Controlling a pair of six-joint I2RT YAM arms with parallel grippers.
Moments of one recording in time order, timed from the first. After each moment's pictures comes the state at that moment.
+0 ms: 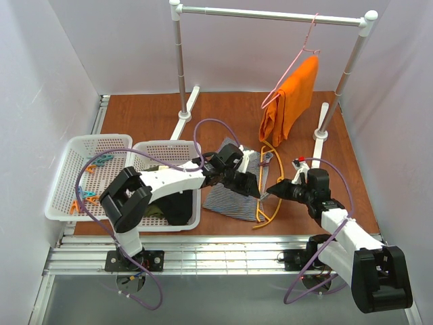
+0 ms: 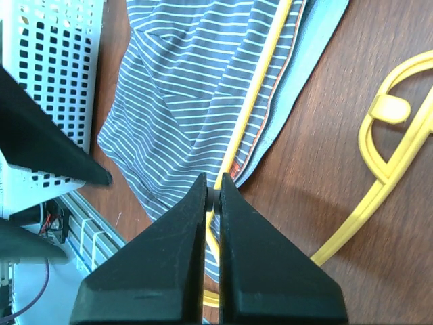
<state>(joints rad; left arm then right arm) -0.93 1.76 1.22 -0.28 0.45 -0.59 0.16 0.95 0.26 0.04 -0.62 0.48</state>
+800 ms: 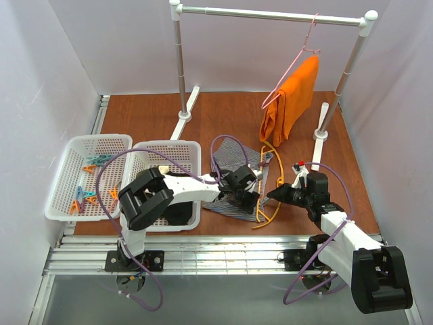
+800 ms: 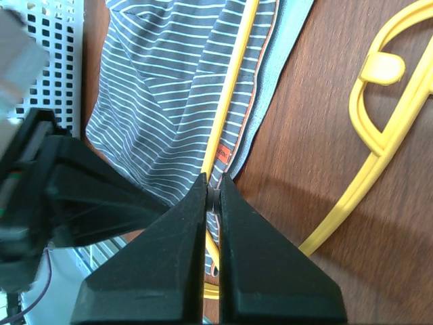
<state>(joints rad) -1.06 1.89 1.18 -0.27 0.24 -0.58 0.16 0.94 0.21 0.05 -0.61 0.50</state>
